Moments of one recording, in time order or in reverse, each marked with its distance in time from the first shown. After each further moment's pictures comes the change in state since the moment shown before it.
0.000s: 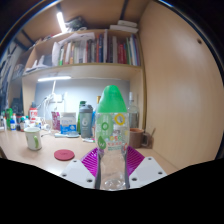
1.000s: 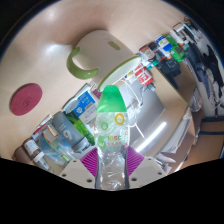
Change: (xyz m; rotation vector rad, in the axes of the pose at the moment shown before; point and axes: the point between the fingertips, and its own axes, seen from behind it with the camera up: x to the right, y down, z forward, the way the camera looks) arm -0.275 -0.134 0.127 0.415 -0.010 -2.382
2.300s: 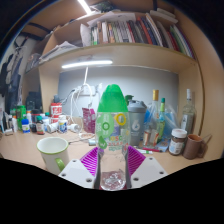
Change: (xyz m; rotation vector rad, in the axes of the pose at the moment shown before) arm -0.118 -0.058 -0.035 -0.086 -0.240 2.389
